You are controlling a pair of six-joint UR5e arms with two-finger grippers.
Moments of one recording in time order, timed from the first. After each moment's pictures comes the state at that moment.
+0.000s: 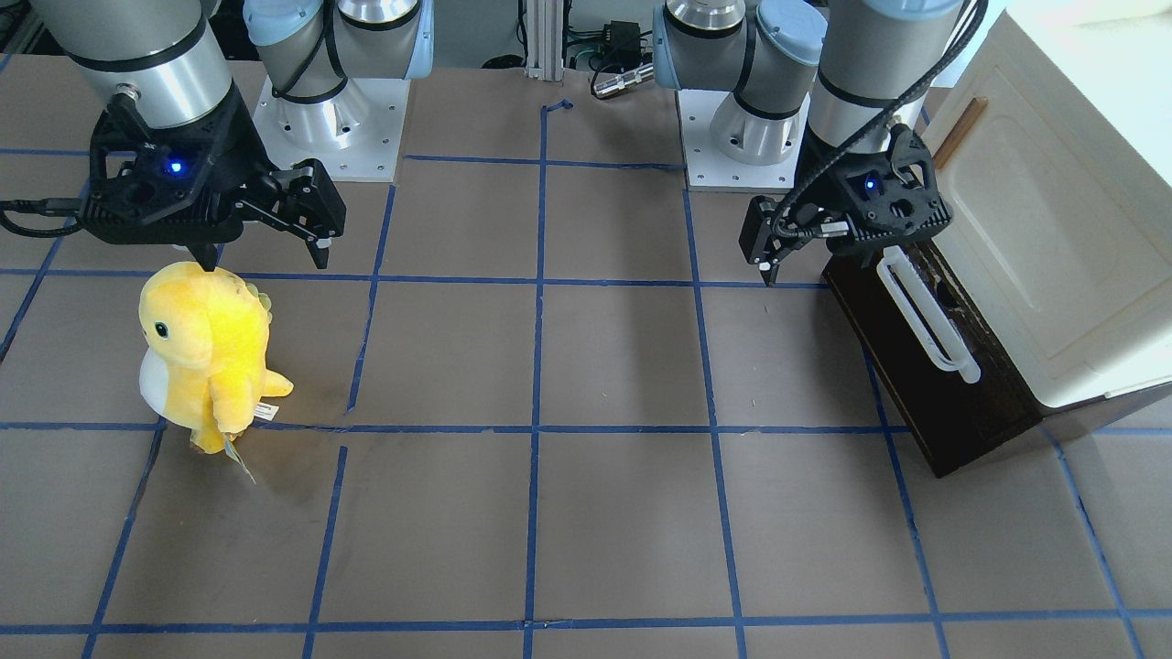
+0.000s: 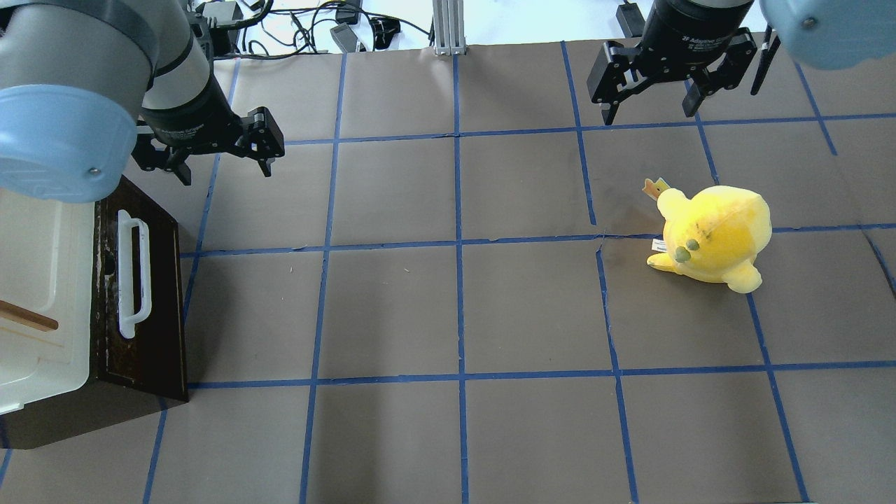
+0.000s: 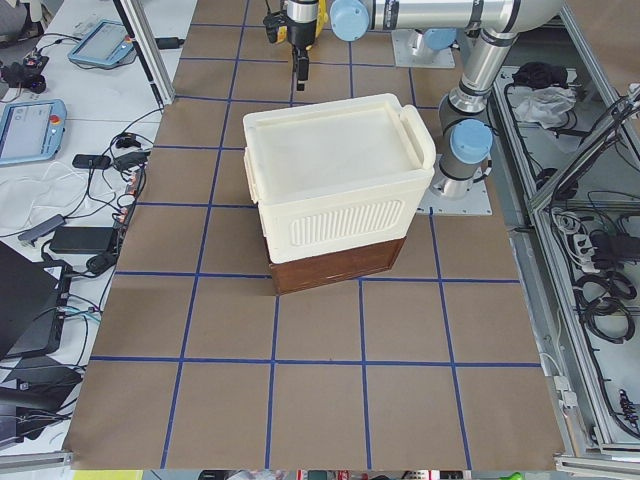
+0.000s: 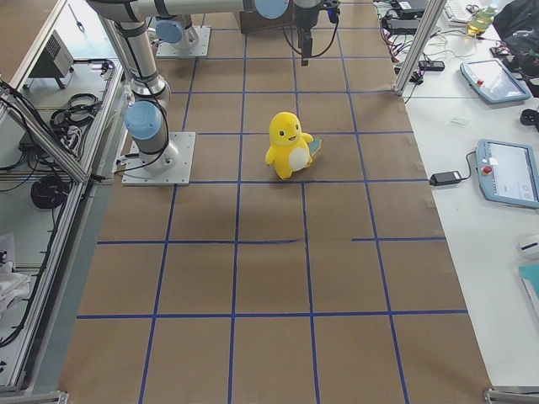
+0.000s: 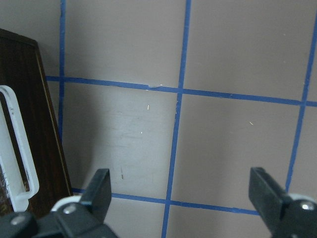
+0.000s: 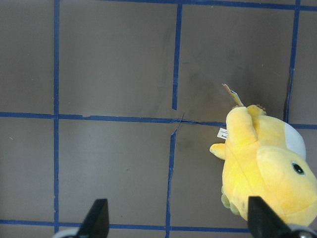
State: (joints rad) left arm -1.60 -1.59 -1.65 -1.42 1.77 -0.21; right arm 1.60 -1.48 1.44 -1.57 -1.58 -0.02
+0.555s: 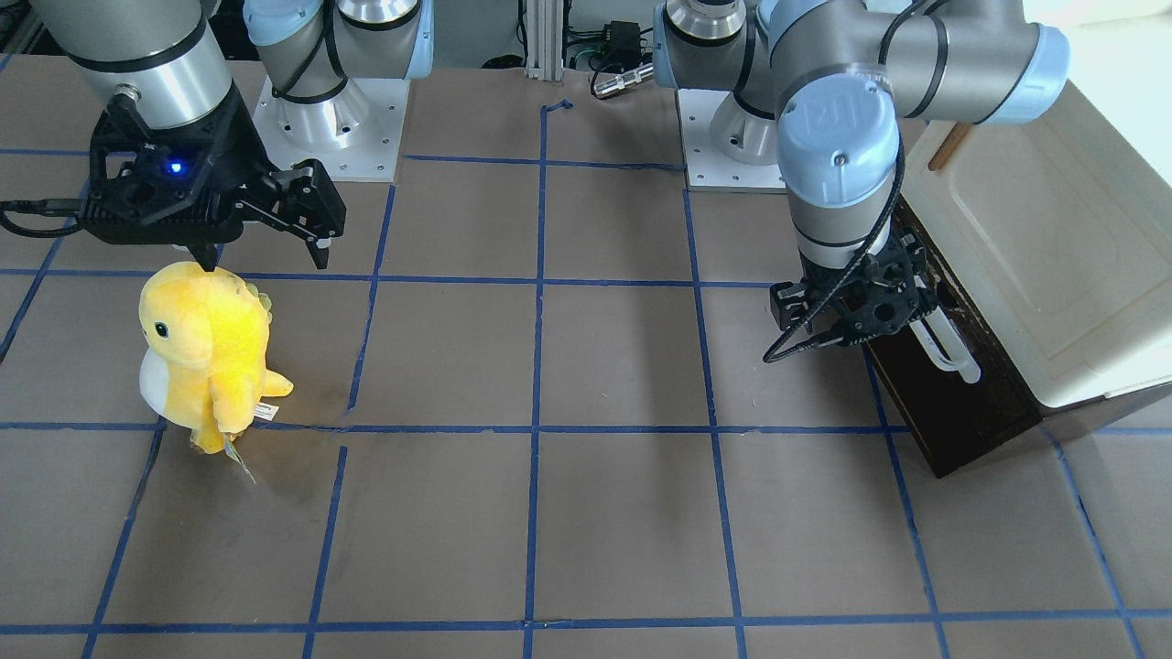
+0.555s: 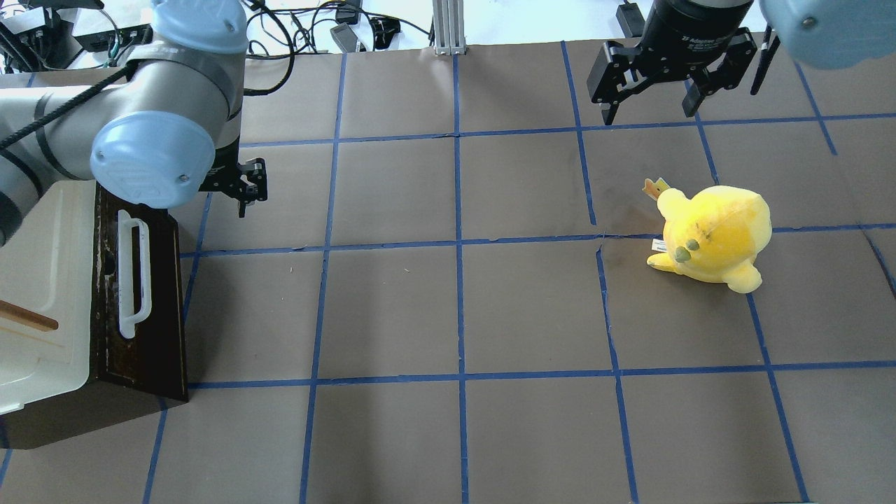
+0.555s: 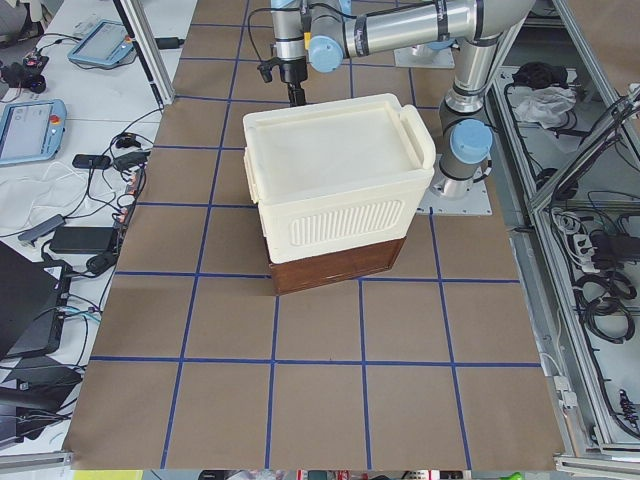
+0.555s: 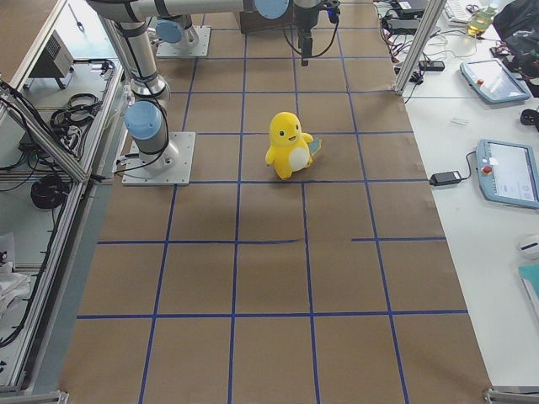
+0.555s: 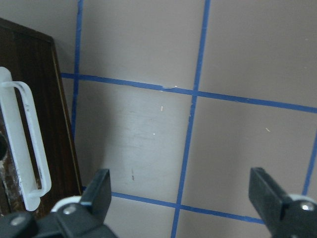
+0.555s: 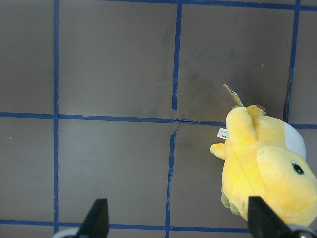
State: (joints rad) left arm -1.61 -1.73 -1.72 -1.42 2.06 -0.34; right arm 1.60 -1.48 1.44 -1.57 -1.58 -0.02
